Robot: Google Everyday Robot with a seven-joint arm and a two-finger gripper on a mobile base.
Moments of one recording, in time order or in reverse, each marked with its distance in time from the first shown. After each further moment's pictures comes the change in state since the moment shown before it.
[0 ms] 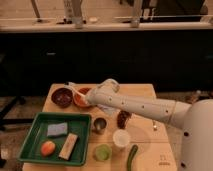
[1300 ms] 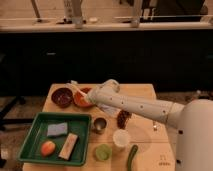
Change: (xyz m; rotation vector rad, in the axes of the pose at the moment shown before) arm 0.005 -0.021 0.021 0.012 -0.024 0.062
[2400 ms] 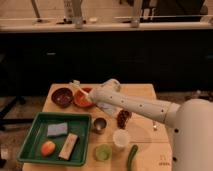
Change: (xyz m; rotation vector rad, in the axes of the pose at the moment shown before) arm 0.007 -0.015 0.011 0.004 0.012 0.027
